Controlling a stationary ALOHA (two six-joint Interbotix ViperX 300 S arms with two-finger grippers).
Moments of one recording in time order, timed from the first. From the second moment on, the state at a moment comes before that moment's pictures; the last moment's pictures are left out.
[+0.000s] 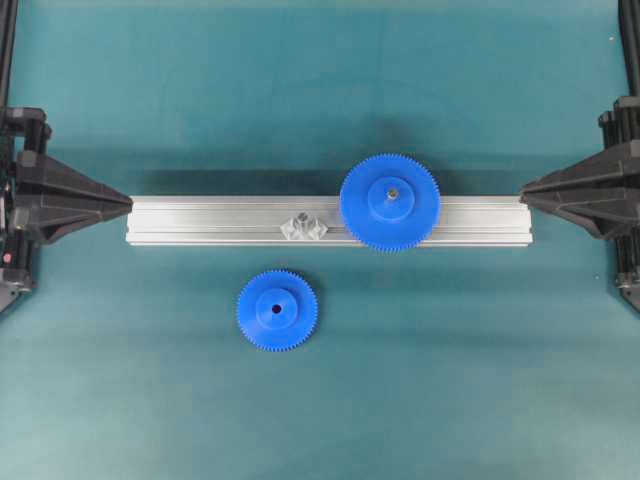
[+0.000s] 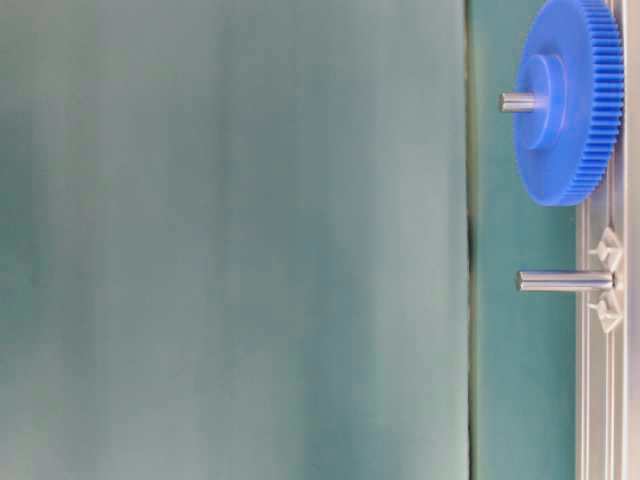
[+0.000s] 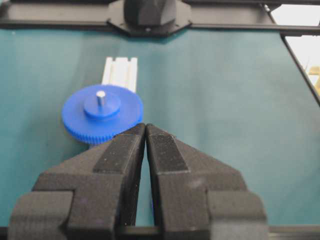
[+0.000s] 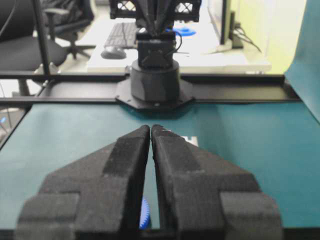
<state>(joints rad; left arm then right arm) 0.00 -0.96 1.17 0.00 -0.29 0.00 0.00 -0.97 1.19 0.00 -0.29 0.01</state>
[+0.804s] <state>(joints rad) -0.09 -0.46 0.86 0.02 0.06 -0.05 0.02 -0.95 1.08 0.03 0.16 0.08</state>
